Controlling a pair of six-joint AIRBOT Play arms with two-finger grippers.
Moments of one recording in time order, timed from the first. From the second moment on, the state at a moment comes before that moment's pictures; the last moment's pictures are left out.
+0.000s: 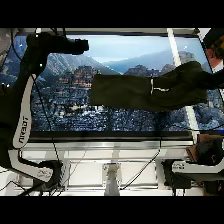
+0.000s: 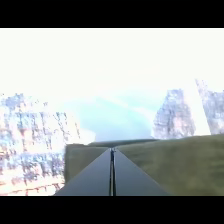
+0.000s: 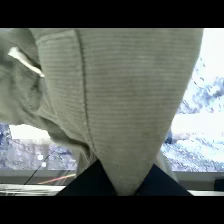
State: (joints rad) left arm -0.24 -1.65 1.86 -1.84 0.90 1.52; right arm -0.41 -1.48 1.67 -1.32 1.62 1.36
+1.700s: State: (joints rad) left arm -0.22 -1.64 1.86 -1.89 0.94 1.53; right arm 0.17 -1.78 2.04 -1.01 1.33 1.68
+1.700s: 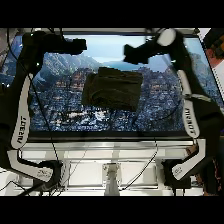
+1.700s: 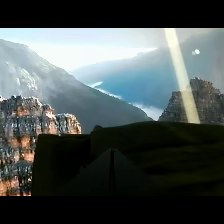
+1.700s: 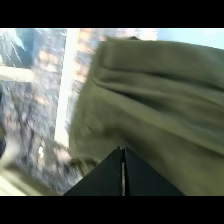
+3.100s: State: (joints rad) left arm -0.22 -1.35 1.86 -1.94 1.02 1.60; right arm -0.05 -1.89 1.42 -0.65 1.33 1.37
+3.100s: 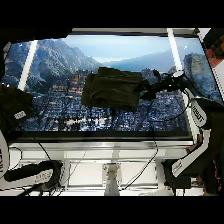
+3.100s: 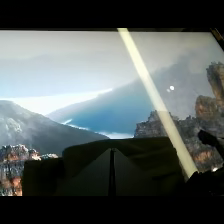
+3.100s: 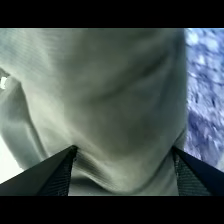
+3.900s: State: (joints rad) left arm -0.22 -1.35 1.86 -1.94 1.06 1.63; right arm -0.07 -1.79 1.42 -0.95 1.21 1.47
